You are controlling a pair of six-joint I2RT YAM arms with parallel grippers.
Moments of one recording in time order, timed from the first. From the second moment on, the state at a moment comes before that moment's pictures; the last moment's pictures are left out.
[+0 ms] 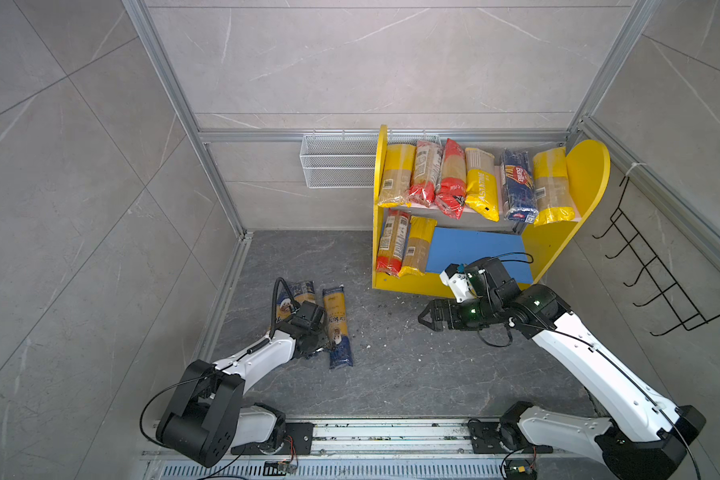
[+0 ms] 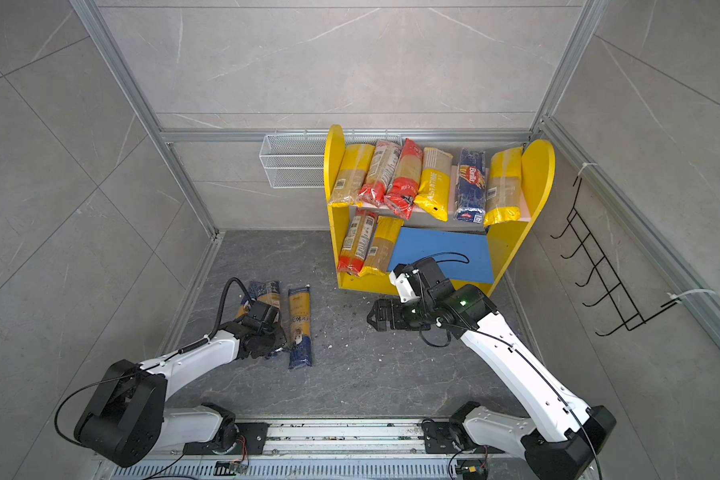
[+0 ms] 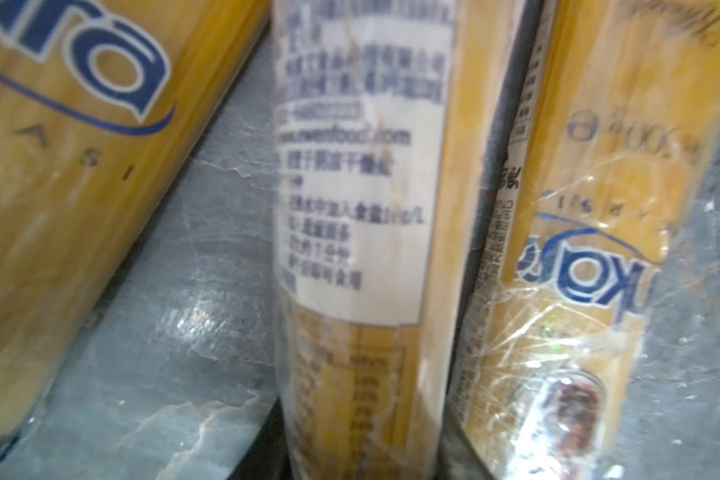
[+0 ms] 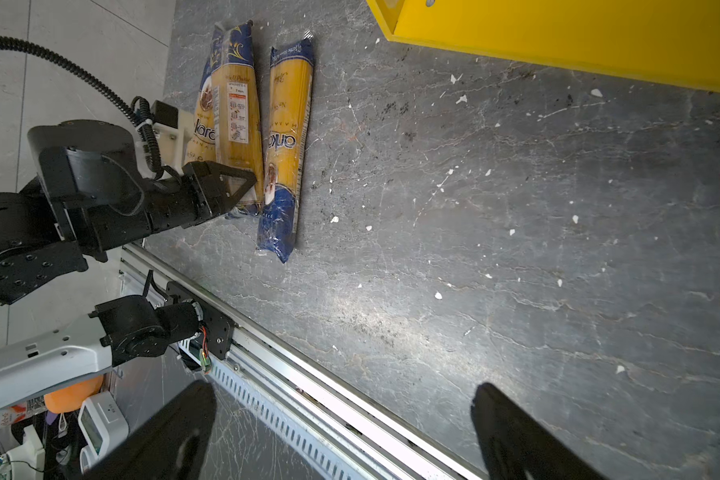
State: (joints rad) left arm -0.42 1.29 0.59 -0.45 -0.10 -0.81; right arm 0.58 1.17 1.29 -1.08 -0.29 0.48
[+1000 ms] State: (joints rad) left arm -0.49 0.87 0.78 -0.93 0.03 -0.65; right arm 0.58 1.00 1.27 -1.12 -0.28 0.52
